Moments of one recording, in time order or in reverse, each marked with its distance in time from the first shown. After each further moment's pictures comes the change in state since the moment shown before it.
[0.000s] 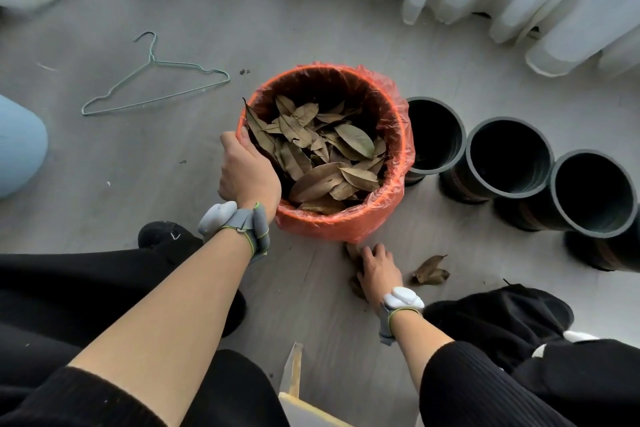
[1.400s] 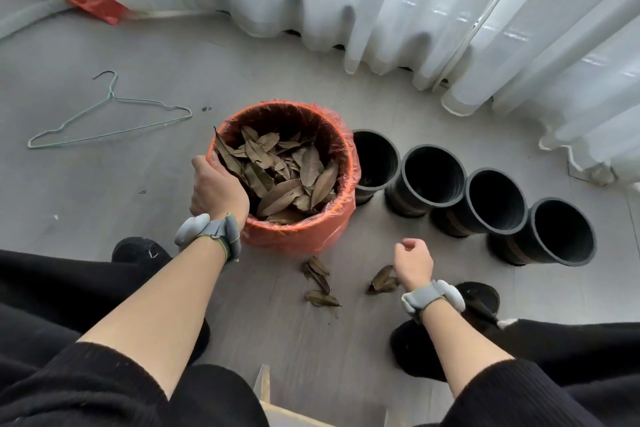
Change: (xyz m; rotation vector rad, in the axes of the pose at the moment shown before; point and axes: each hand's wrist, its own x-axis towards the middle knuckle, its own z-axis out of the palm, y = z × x) left_hand -0.002 0.004 -0.007 -0.077 -0.044 0.009; right_hand -0.046 0.063 -0.120 0.910 0.451 0.665
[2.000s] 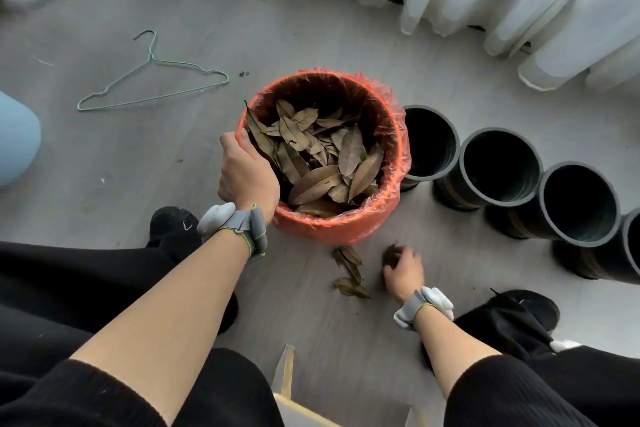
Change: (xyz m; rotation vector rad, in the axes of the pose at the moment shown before) left_hand -0.001 -0.003 0.005 0.020 0.040 -0.019; right_hand 0.005 0.047 0.087 -0.499 -0.315 -0.162
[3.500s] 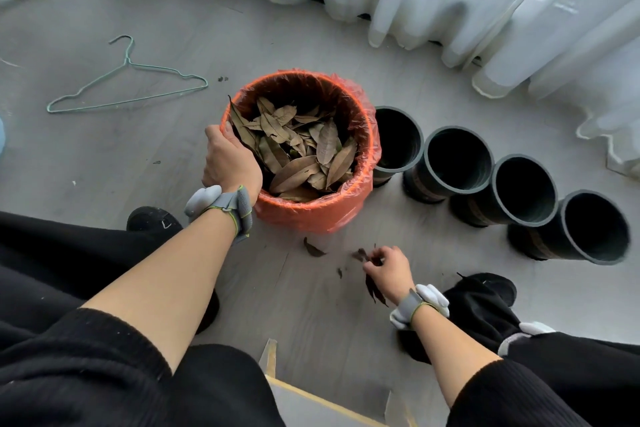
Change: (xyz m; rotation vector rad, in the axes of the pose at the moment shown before) left_hand 0.008 -0.009 -0.003 0.037 -0.014 0.015; right_hand -0.030 0.008 -0.015 0.054 0.039 -0.205
